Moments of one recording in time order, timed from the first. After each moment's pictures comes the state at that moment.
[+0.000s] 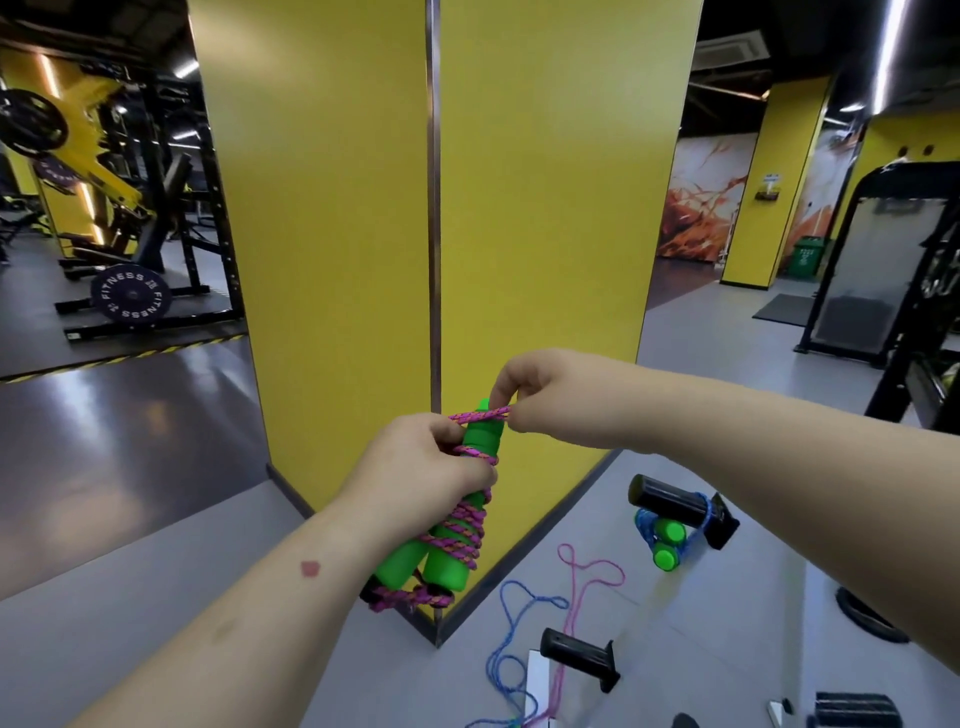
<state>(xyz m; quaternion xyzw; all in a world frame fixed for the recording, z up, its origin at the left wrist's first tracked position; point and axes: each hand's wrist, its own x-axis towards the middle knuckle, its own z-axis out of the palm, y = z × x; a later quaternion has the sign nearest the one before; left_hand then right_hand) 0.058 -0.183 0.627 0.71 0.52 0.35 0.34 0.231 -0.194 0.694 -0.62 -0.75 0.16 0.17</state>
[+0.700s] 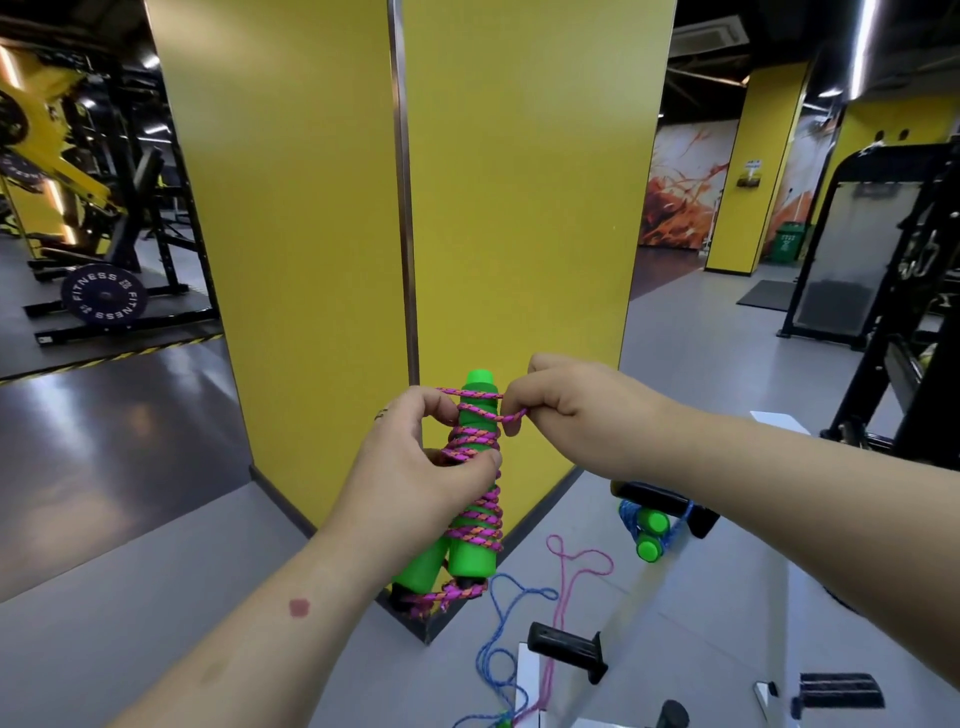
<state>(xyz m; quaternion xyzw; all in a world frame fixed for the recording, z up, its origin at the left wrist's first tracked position) 0.083 -0.188 0.606 0.67 0.40 0.48 0.41 0.276 -0.197 0.664 -0.54 -0.81 -0.01 0.20</state>
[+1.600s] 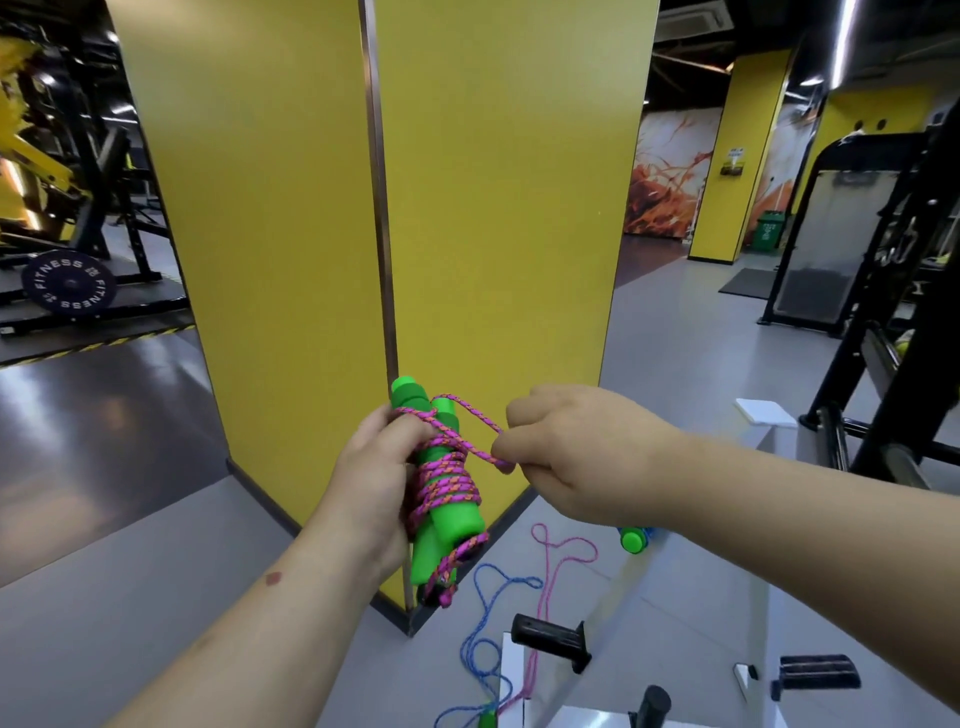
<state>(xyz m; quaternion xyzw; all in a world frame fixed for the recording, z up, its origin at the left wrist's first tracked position) 0.105 -0.147 0.576 0.41 0.31 0.54 0.66 0.297 -0.198 0.628 -0.45 -0.87 -0.16 0.08</state>
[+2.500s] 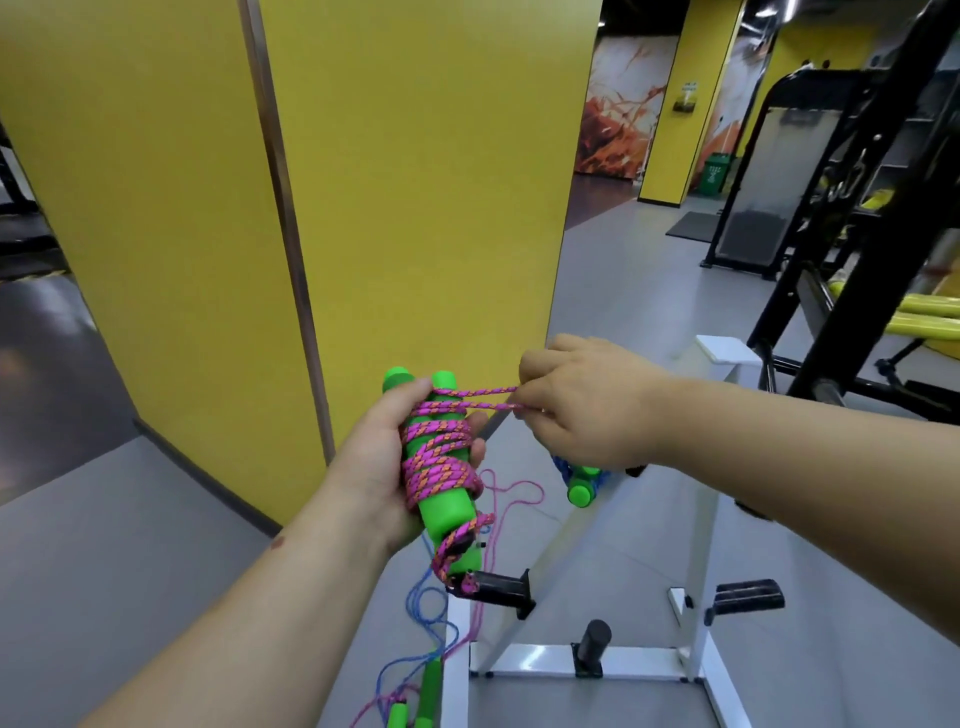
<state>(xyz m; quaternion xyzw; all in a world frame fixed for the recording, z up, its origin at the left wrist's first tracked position) 0.188 -0.114 0.525 0.30 0.29 0.38 0.83 0.387 -0.152 0.576 -0.59 -0.80 -0.14 -0.04</state>
